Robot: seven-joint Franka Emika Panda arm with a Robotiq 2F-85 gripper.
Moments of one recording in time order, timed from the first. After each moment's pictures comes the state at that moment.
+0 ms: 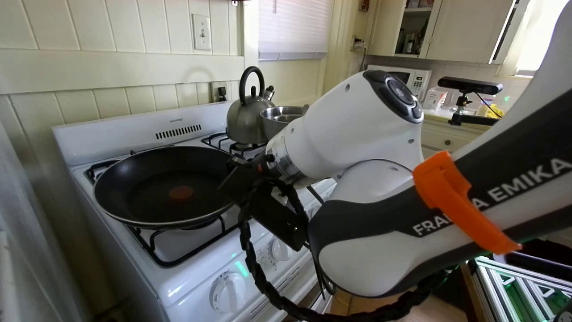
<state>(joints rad) 1.46 0.48 -1.23 -2.46 0.47 3.31 1.37</state>
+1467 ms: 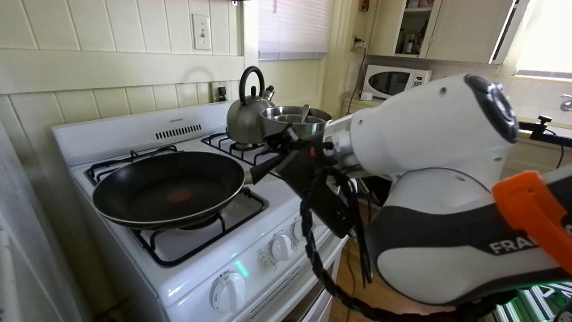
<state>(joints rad) 1.81 0.57 -1.54 -2.70 0.63 3.48 1.35</state>
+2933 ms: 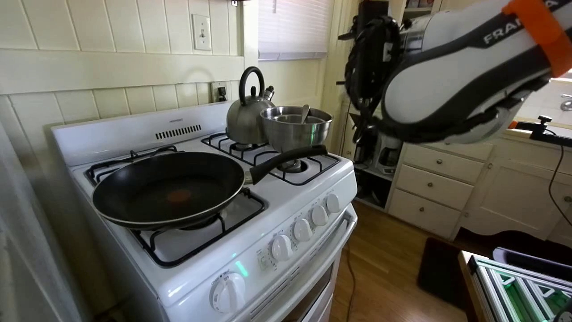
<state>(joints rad) 2.14 0.50 -2.22 -2.74 0.79 3.75 1.43</state>
